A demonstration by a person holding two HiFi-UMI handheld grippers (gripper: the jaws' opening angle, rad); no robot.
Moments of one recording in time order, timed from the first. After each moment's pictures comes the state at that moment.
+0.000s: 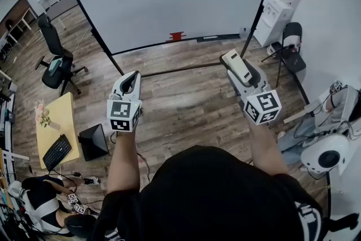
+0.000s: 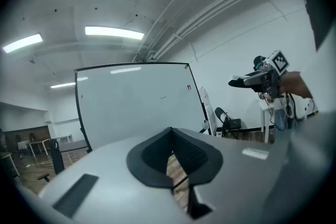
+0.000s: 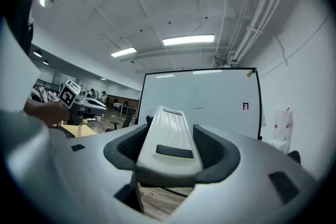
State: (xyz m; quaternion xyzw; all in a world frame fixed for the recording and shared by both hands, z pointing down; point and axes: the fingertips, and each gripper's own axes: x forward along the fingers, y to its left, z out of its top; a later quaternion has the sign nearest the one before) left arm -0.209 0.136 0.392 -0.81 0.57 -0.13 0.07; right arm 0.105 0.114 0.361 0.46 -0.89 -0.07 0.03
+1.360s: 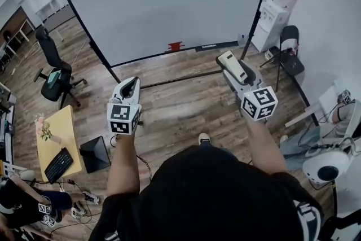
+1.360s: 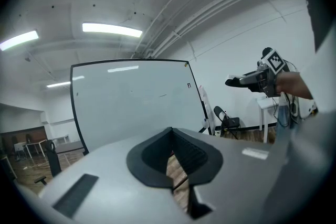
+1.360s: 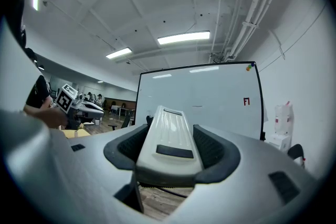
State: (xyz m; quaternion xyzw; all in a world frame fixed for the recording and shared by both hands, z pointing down) left arm -0.225 0.100 0.401 -0.82 0.55 -0.14 0.07; right arm 0.092 0.071 0.366 0.46 -0.88 -0.04 0.02
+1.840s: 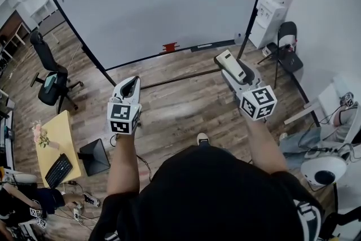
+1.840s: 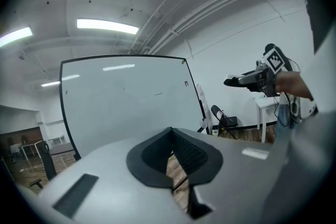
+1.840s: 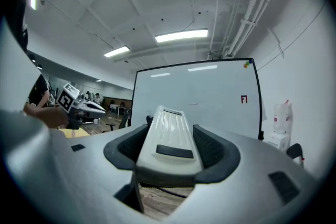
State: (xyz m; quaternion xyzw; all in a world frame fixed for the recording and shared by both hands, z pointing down) left arm -0.203 0.063 0.411 -0.83 0.54 -0.15 0.07; right arm 0.107 0.043 0.375 0.47 -0.88 -0.03 0.03
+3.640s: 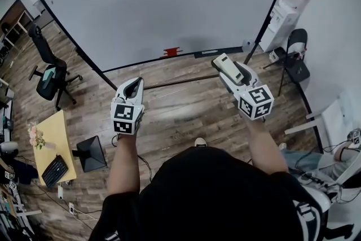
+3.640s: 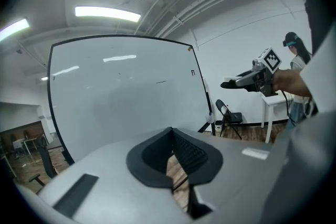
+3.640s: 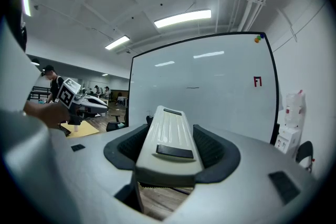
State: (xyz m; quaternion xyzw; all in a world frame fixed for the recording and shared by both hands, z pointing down) left arm -0.189 -0.051 0.447 -0.82 0.55 -0.17 0.03; right arm 0.102 -0.094 0.420 0.43 -0.90 0.00 0.09
